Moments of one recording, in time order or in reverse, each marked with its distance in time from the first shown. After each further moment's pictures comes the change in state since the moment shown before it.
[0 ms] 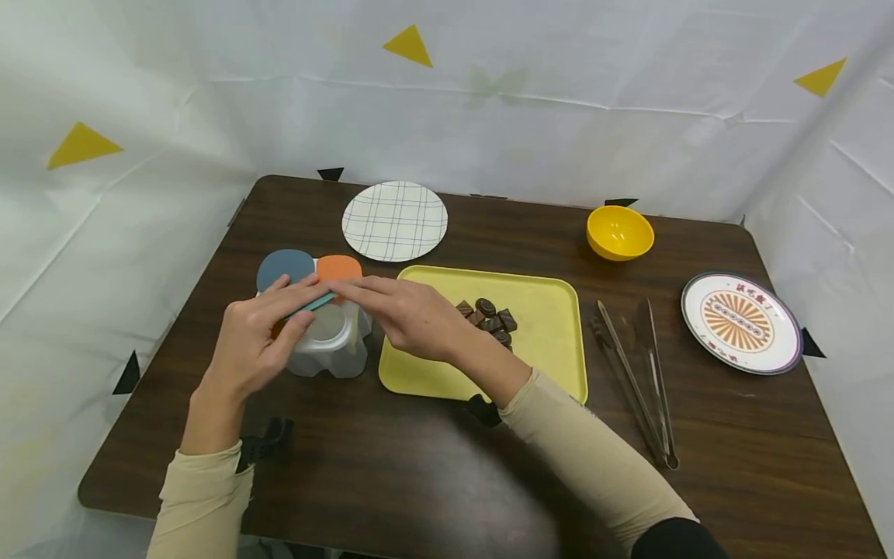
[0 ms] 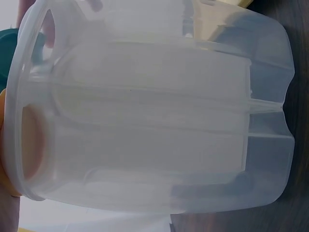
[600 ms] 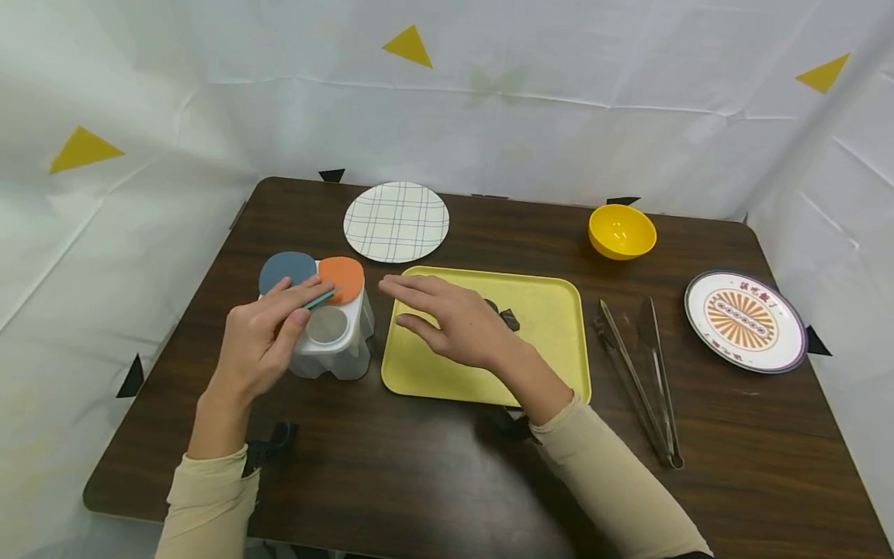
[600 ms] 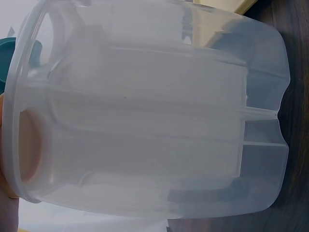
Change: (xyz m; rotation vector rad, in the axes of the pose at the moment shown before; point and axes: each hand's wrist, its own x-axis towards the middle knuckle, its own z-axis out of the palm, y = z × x) left_hand -0.001 0.002 0.003 -0.017 0.045 -0.024; right_hand -0.040 0.002 -0.023 0.029 0.061 0.149
